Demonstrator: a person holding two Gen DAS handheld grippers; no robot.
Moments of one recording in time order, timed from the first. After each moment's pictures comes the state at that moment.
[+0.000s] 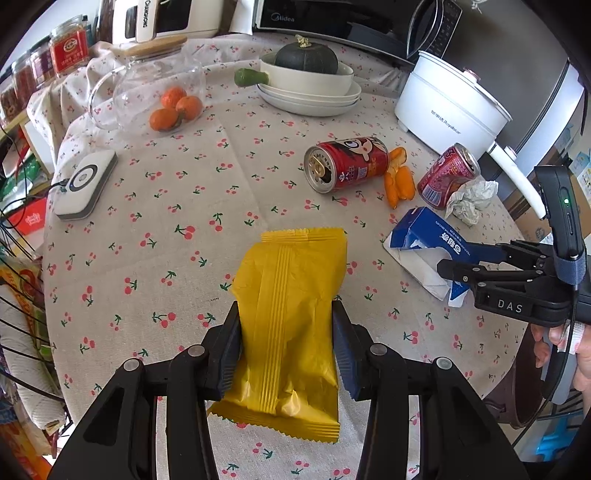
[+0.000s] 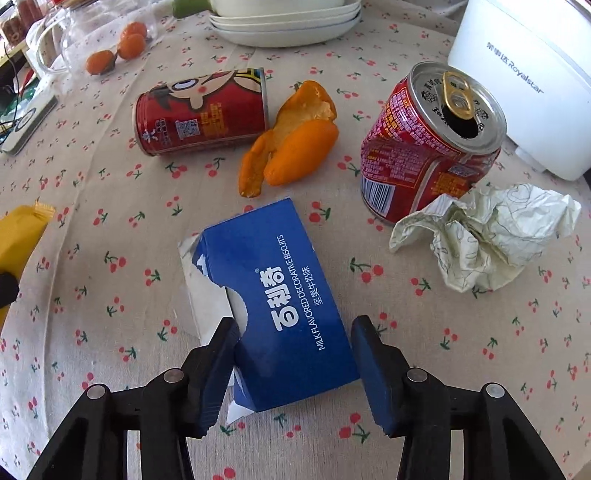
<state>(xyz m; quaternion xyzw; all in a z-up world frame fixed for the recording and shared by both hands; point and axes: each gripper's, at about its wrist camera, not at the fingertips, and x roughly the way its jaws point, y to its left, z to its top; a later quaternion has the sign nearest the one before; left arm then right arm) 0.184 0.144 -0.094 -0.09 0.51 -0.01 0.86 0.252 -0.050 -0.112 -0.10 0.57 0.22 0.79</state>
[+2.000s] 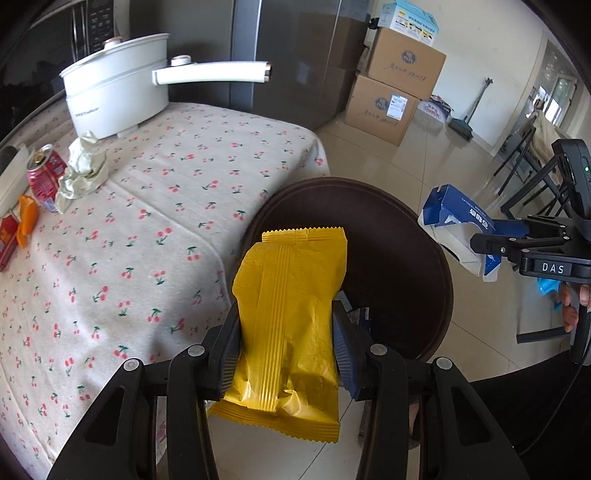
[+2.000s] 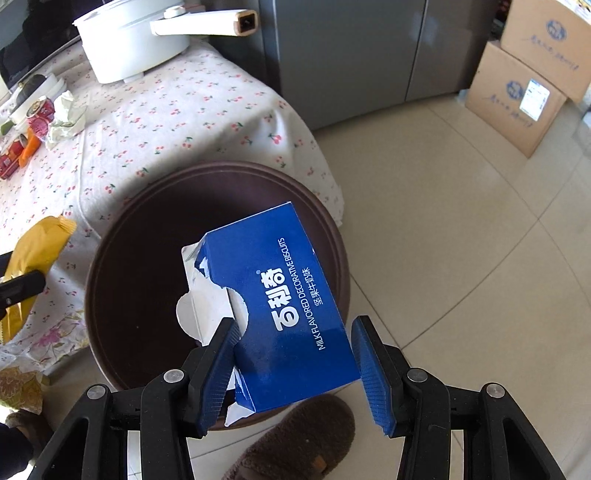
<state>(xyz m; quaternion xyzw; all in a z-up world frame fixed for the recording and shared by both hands) 0.074 -0.217 -0.092 0.10 0.47 -0.31 0.82 -0.008 -0.441 -0.071 0.07 0.55 -0.03 0.83</state>
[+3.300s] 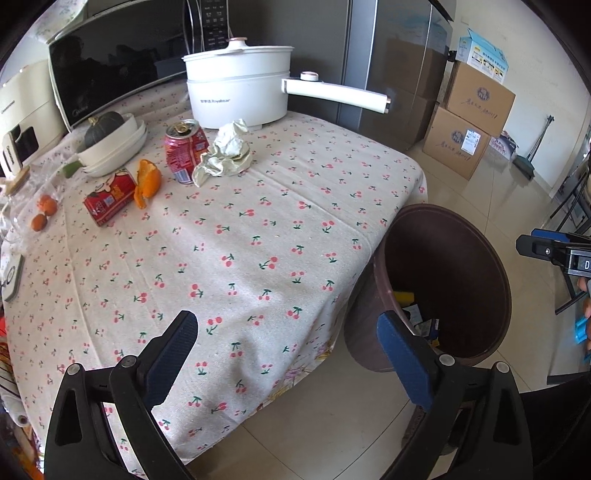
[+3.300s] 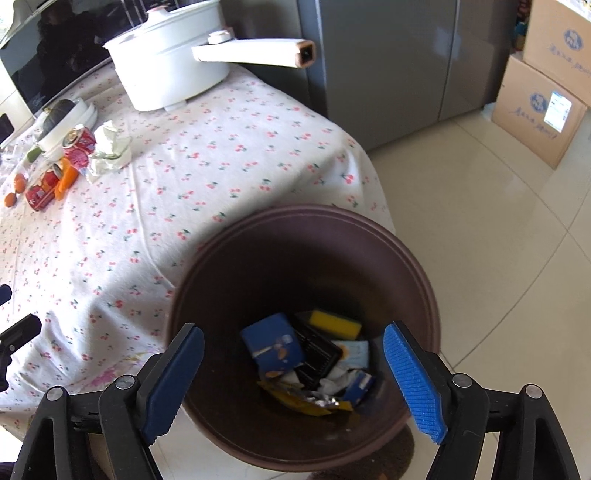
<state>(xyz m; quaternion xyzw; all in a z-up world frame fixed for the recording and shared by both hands) 0.082 -0.101 -0.062 0.07 0.46 -0.16 0.87 0.029 -0.378 -0.043 0.10 0.52 0.00 0.85</state>
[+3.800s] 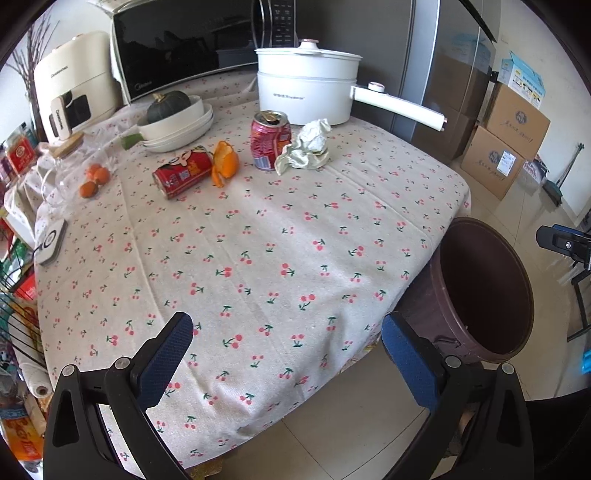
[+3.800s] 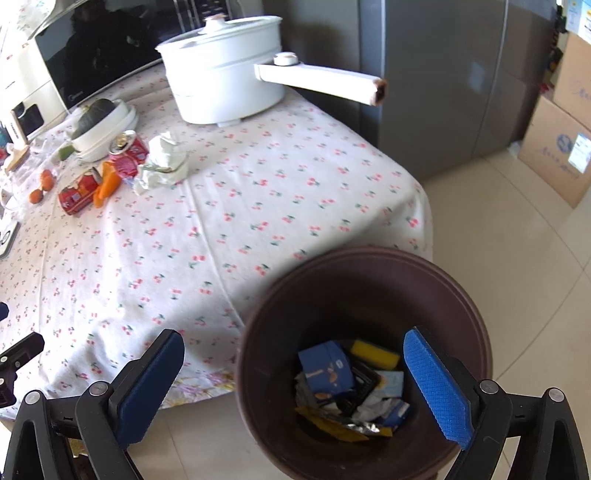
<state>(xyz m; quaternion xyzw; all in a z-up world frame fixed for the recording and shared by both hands) 0.078 -0.027 -0.051 0.04 0.46 -0.09 0.88 0.053 -0.313 -0.018 0.08 0.50 0.03 0.86</state>
